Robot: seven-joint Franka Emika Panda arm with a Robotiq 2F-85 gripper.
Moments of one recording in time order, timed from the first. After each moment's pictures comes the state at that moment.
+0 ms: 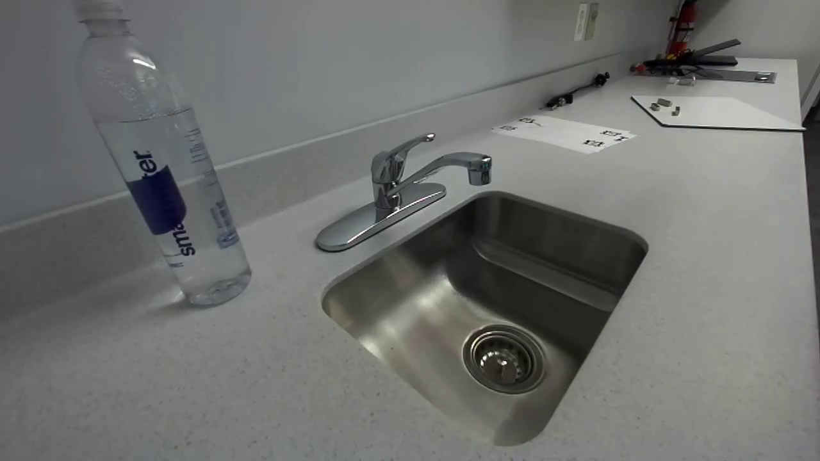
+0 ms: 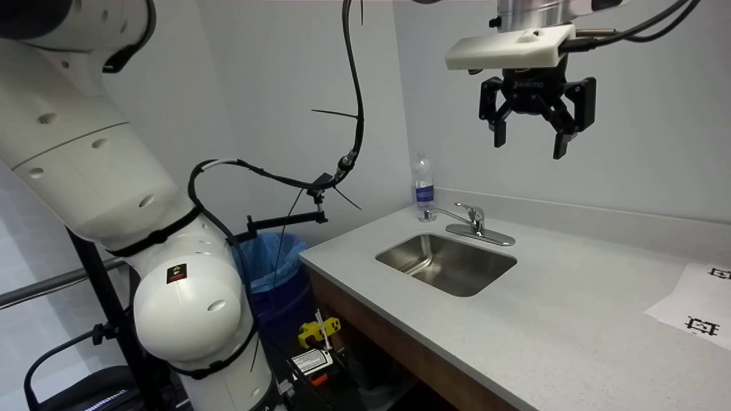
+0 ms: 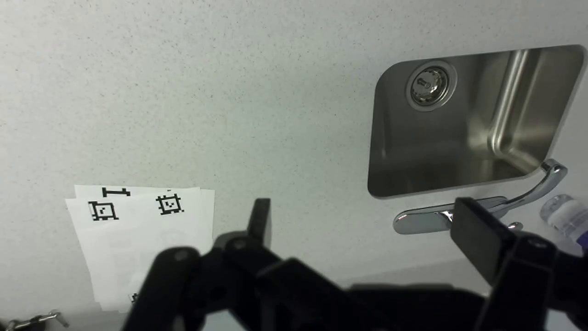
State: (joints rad) arm 0.00 -0.30 -0.35 -2.05 0.14 1.91 -0.45
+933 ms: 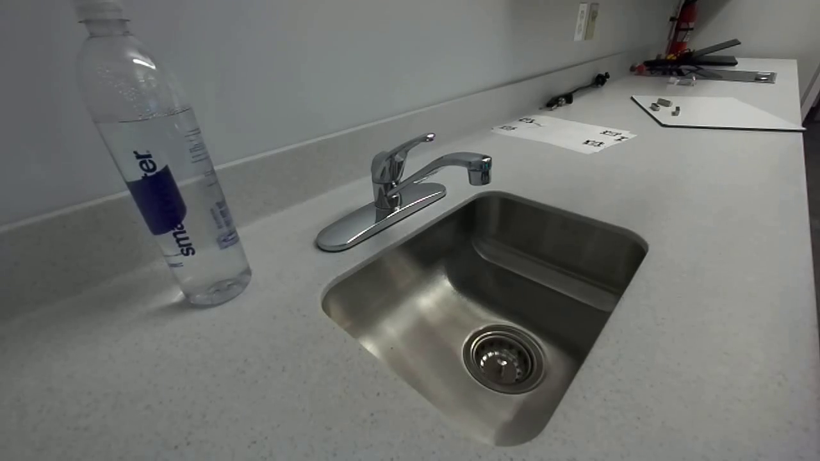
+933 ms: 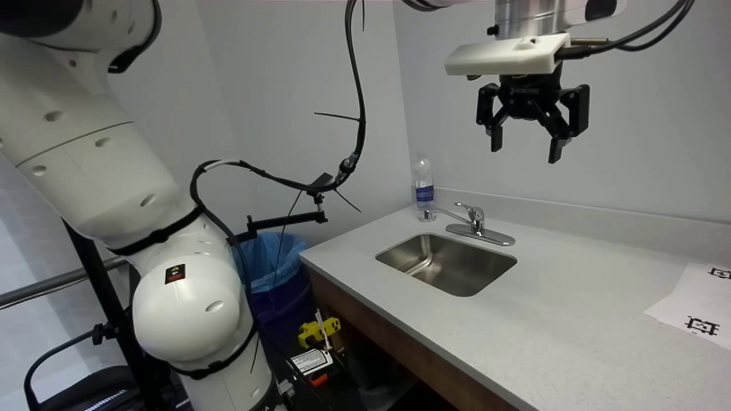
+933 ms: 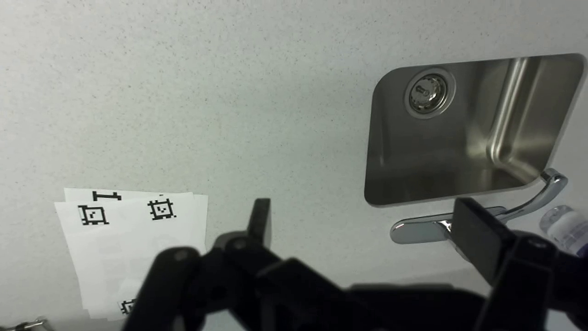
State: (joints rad) arm -0.02 -0.28 -0.31 -2.05 0.14 1.91 -0.45
